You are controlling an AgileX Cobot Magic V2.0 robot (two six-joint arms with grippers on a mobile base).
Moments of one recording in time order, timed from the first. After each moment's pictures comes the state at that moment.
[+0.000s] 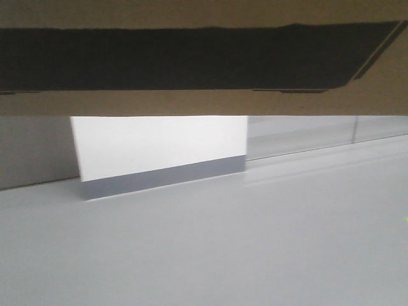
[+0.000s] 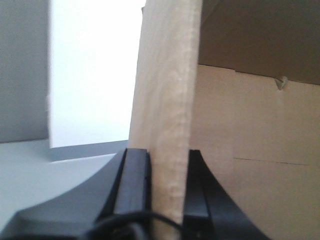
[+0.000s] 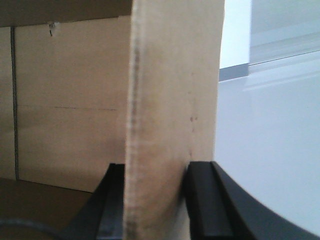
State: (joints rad) left arm -0.29 0.28 -0.83 0.15 0.63 -0.31; right arm 0.08 0.47 -1.08 0.25 0.99 0.10
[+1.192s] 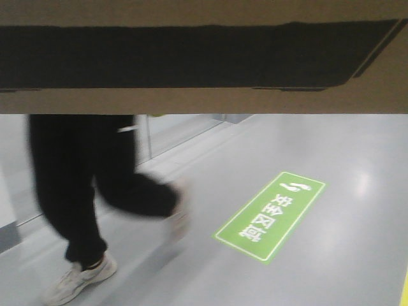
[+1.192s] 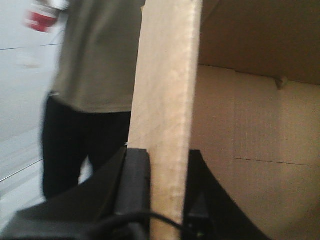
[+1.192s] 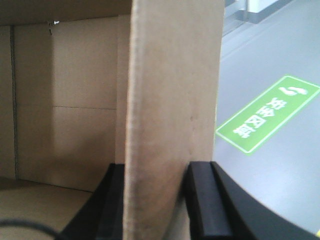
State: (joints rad) left arm -0.29 0.28 -0.83 0.15 0.62 -0.31; right arm 0.08 0.47 -1.08 0.25 0.99 0.10
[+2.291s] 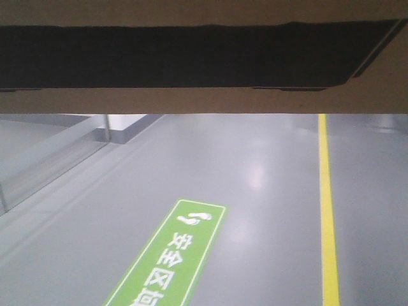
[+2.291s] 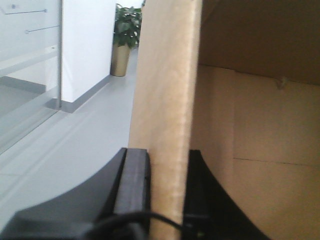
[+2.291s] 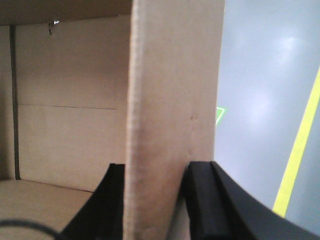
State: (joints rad) left arm -0.29 0.28 -0.83 0.15 0.62 -0.31; right arm 0.08 0.47 -1.08 0.25 0.99 0.10
